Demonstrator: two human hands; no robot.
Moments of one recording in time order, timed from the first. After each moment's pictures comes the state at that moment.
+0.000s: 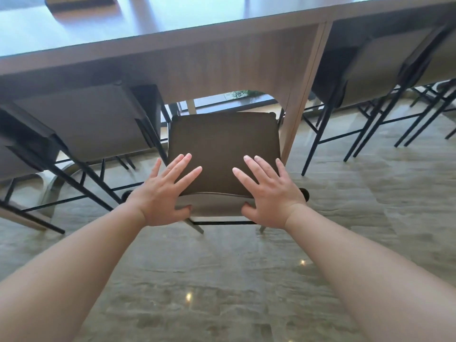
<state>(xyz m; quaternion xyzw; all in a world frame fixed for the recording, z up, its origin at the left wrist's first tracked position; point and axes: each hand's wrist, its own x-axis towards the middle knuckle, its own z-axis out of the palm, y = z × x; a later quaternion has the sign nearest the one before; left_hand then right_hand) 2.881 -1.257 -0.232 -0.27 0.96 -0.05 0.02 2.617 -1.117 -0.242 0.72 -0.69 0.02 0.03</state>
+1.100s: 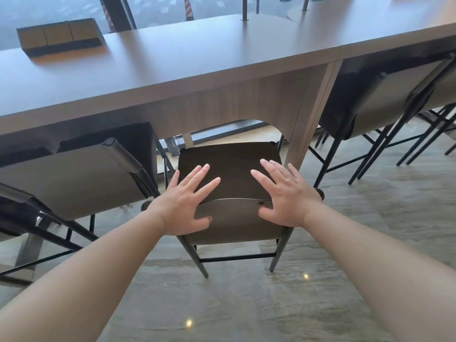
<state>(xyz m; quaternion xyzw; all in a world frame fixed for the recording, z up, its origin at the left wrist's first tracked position) 2.794 -1.439 -0.211 -0.25 0.97 -0.02 0.06 2.529 -1.298 -0.222 0.69 -0.72 0.02 0.00</state>
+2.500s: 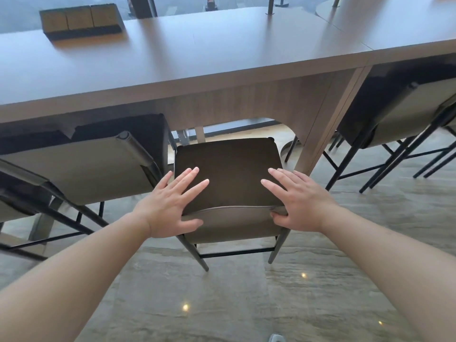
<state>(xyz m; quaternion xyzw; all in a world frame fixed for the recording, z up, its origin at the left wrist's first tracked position) 2.832 -1.457 -0.205 -0.29 0.96 -0.01 0.05 2.509 -1.317 -0.205 0.75 -0.66 -0.06 0.00</state>
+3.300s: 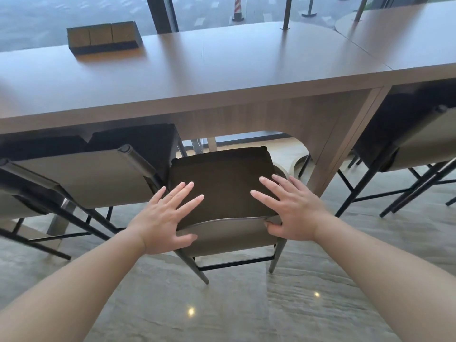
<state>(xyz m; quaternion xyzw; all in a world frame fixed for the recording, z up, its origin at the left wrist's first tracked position) 2.806 -1.458 -0.209 -0.36 0.93 -0.01 0.05 2.464 -1.368 -0.212 0.80 -0.60 -0.05 0.01</state>
